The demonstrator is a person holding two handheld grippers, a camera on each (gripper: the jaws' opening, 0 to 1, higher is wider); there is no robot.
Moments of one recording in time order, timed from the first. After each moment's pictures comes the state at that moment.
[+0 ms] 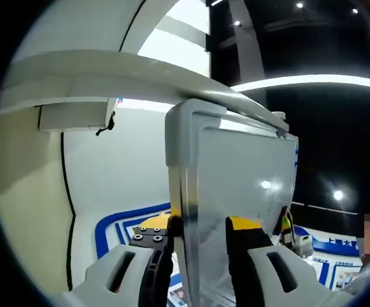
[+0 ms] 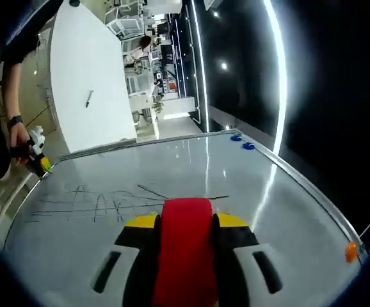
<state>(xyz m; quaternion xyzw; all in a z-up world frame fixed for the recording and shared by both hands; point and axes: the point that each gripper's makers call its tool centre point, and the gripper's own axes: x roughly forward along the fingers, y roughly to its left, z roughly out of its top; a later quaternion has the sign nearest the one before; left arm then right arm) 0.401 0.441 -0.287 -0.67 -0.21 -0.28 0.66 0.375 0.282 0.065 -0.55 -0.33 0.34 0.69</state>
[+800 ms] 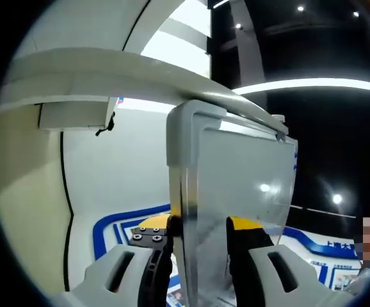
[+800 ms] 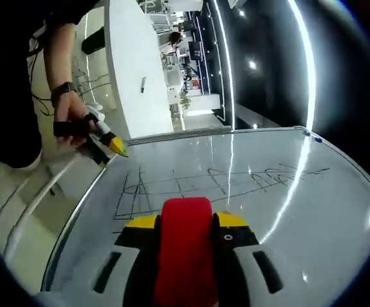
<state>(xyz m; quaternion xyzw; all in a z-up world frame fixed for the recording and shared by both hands) 0.404 0.445 -0.289 -0.67 -0.22 -0.28 0.65 0.371 0.275 -0.150 -0.59 -0.29 0.38 0.65</state>
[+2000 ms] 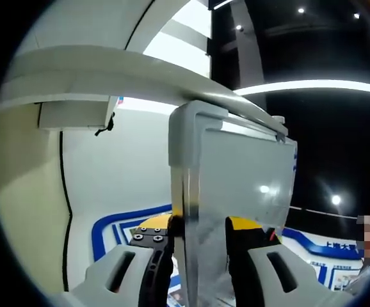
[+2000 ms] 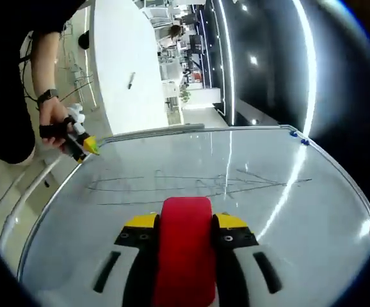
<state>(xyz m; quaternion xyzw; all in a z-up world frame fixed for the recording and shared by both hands) 0.403 0.444 -0.289 -0.67 -0.22 -0.28 0.65 0.375 0.273 -0.017 -0.61 -0.28 0.36 0.65</state>
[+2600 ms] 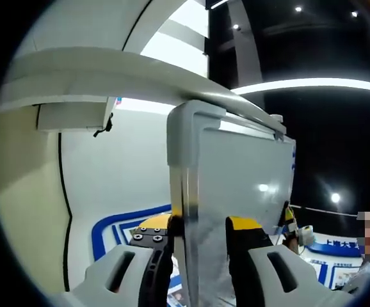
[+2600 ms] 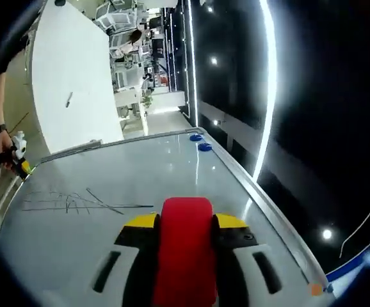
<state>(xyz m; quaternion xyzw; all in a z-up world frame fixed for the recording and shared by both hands) 0.406 0.448 -0.291 -0.67 -0.23 -0.28 0.65 0.379 0.276 0.181 -0.54 -0.35 0.30 0.70</state>
